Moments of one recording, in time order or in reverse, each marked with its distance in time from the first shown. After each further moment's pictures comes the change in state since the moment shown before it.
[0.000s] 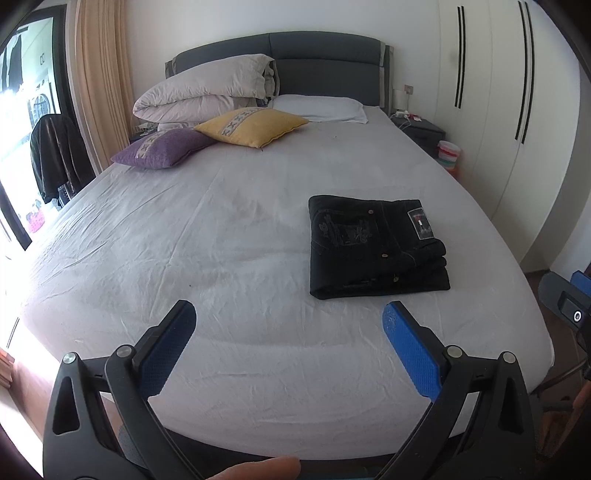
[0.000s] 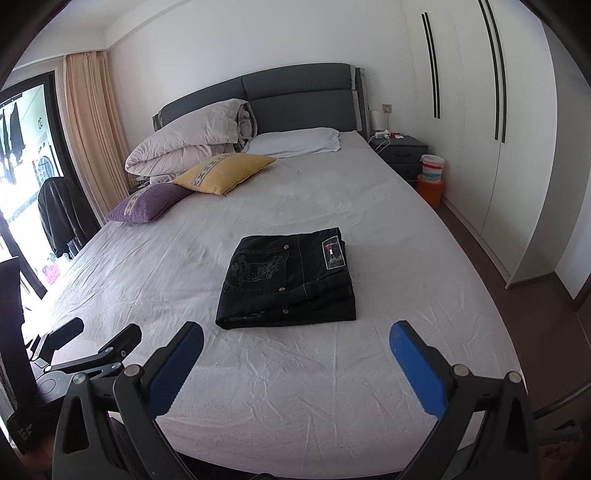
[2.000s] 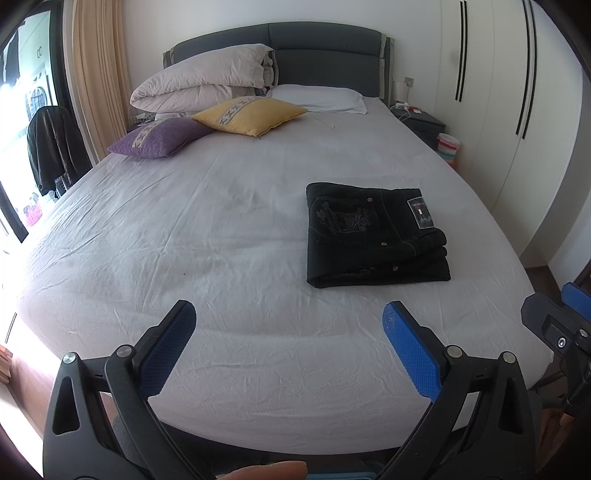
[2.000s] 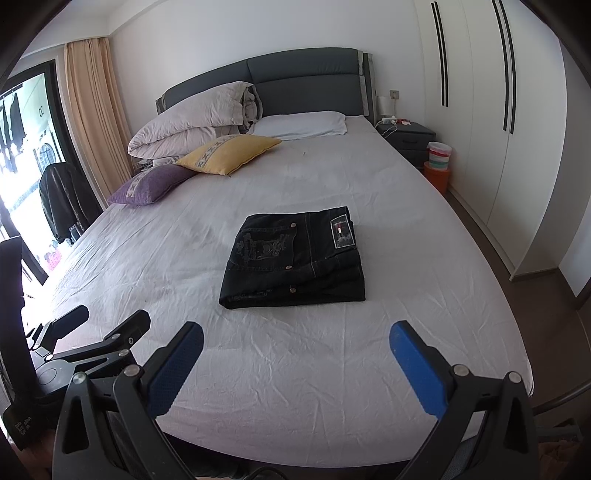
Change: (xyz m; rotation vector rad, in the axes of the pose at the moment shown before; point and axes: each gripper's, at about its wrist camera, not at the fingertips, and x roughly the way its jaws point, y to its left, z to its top) left arm 0.007 -0.002 -0.009 -0.004 0.026 -0.009; right arm 0.009 0.006 -0.015 -0.015 0.061 0.010
